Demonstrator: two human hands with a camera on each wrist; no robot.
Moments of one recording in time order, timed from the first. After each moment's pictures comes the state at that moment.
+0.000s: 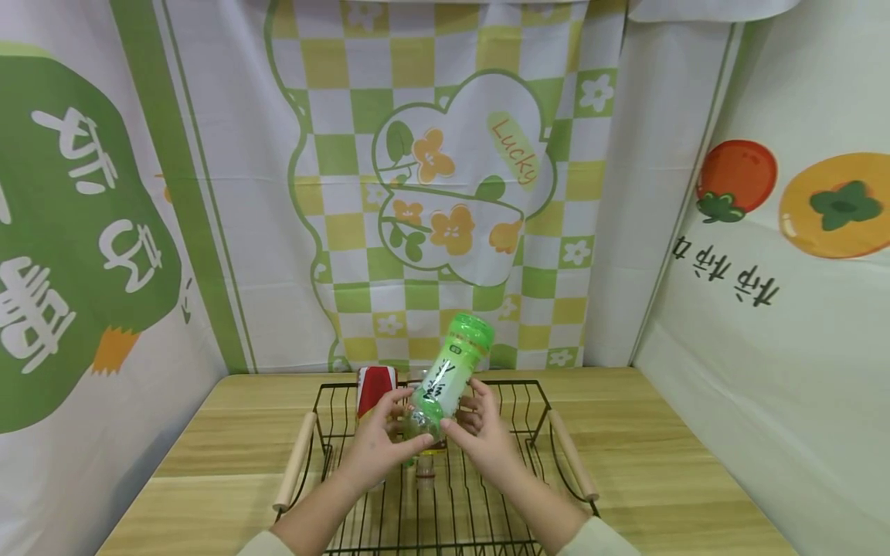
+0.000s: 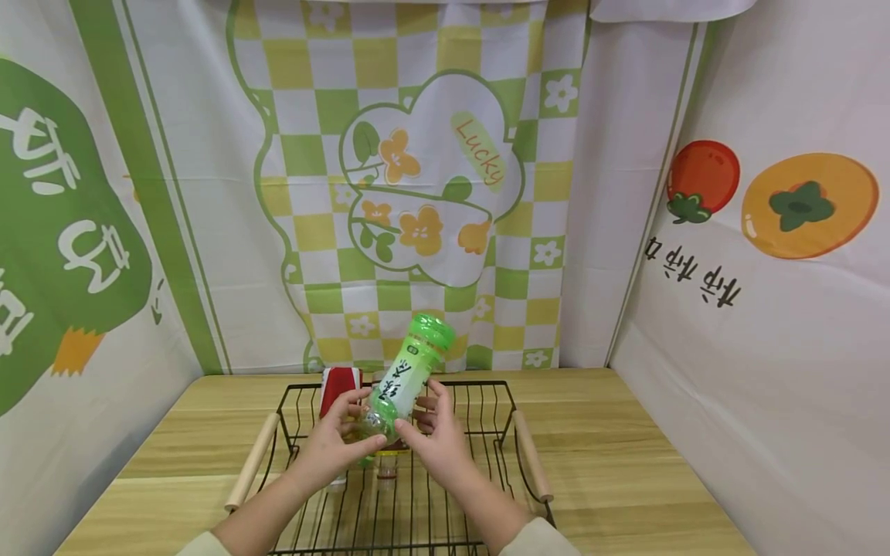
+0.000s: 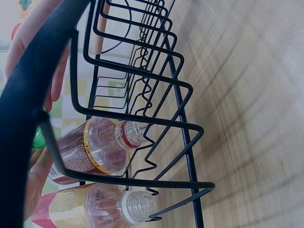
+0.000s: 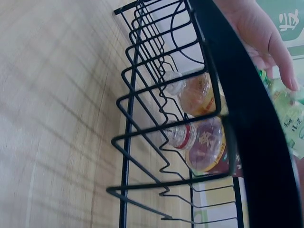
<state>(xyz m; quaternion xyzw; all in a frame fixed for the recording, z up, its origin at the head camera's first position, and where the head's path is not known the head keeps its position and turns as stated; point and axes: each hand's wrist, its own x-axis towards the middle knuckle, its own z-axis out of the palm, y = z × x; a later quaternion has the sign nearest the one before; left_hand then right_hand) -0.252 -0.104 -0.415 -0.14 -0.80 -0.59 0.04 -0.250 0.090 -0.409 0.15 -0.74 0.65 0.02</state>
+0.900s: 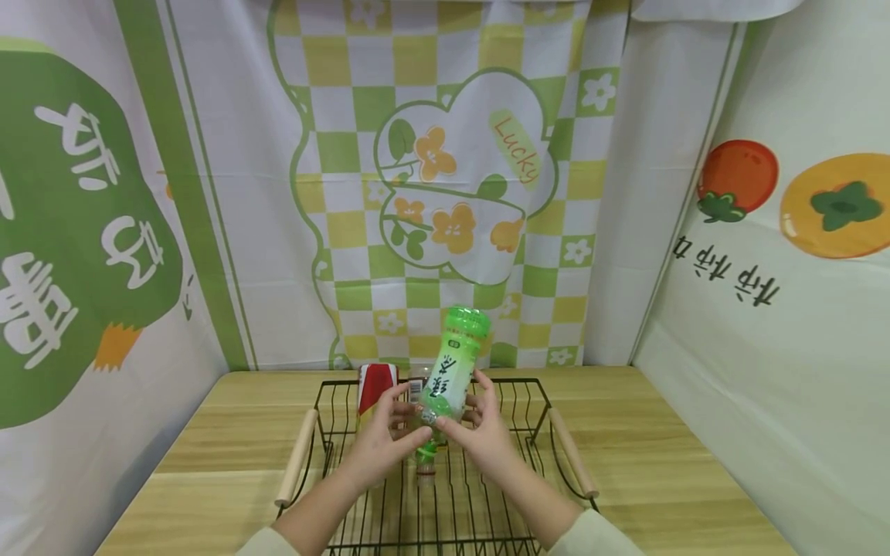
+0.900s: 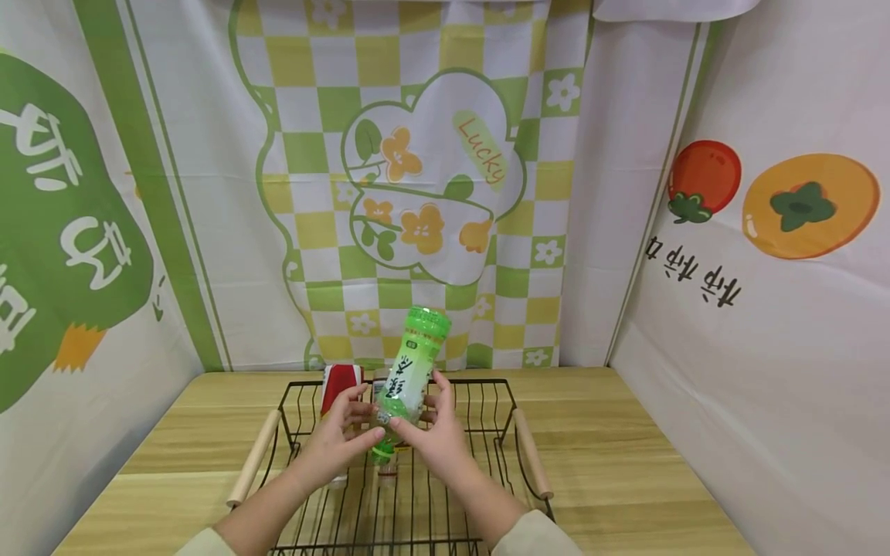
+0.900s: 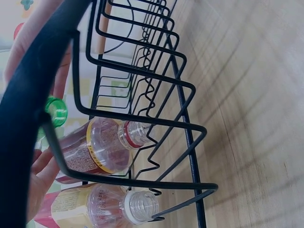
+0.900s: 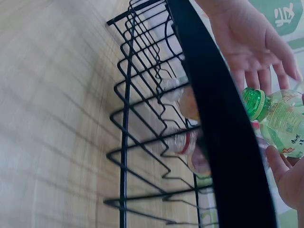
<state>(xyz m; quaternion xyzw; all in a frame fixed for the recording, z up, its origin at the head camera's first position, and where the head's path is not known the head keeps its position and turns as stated) -0.251 -0.106 -0.417 -0.16 -0.80 -0.58 0.04 -0.254 0.087 -0.407 0.12 -0.74 0.66 0.01</state>
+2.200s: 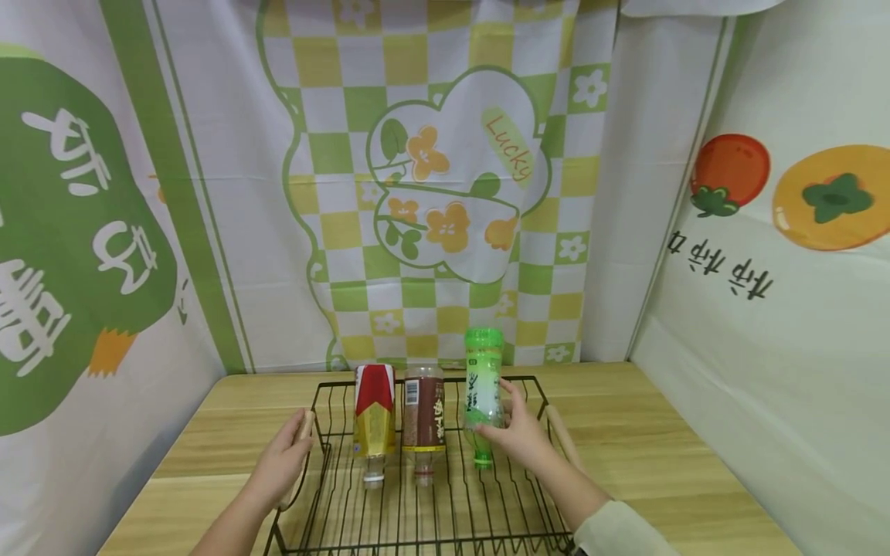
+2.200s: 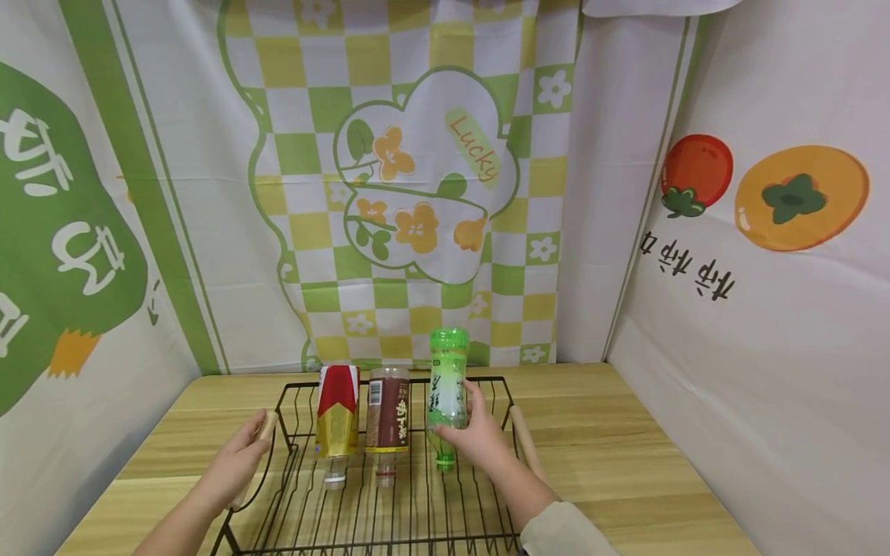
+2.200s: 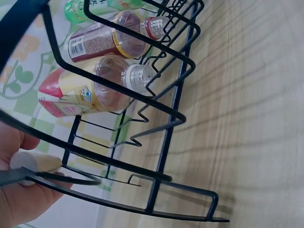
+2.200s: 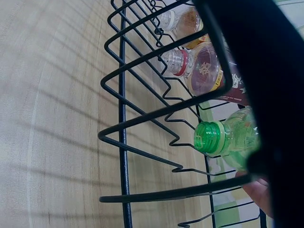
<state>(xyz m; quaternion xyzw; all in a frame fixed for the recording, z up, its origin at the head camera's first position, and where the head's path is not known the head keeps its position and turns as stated) -0.240 -0.222 -0.435 0.00 -0.86 -0.51 -0.03 -0.278 0.143 -0.430 0.04 -0.85 0.52 0.00</state>
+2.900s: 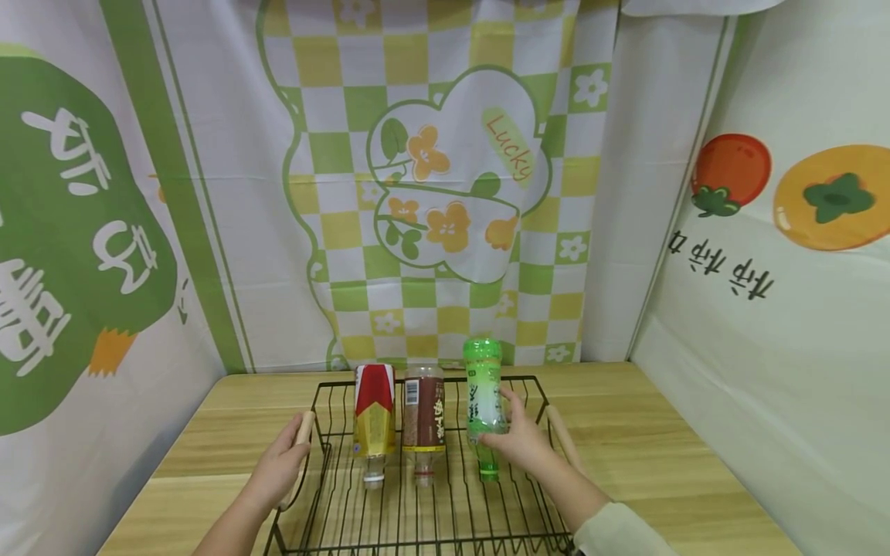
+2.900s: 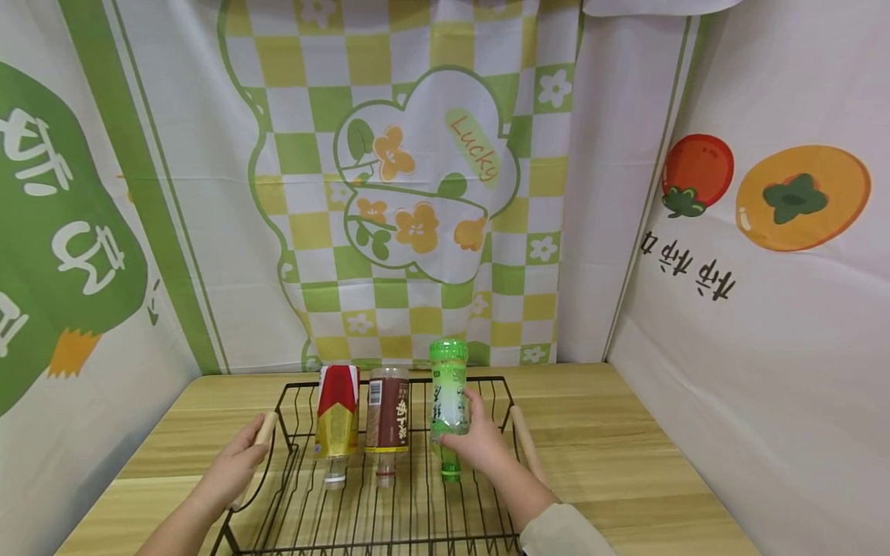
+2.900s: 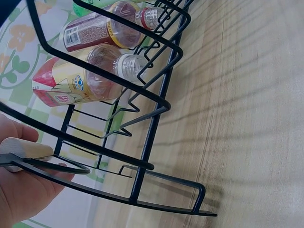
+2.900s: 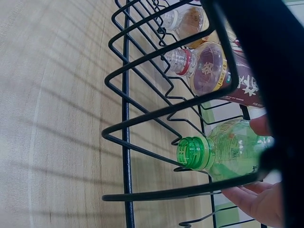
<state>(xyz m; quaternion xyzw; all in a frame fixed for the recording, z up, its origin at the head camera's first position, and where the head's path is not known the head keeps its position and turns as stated) -0.244 -0.226 -0.443 0.02 -0.85 -0.53 -0.06 -0.275 0.145 -0.431 0.02 -0.88 0.47 -0.02</state>
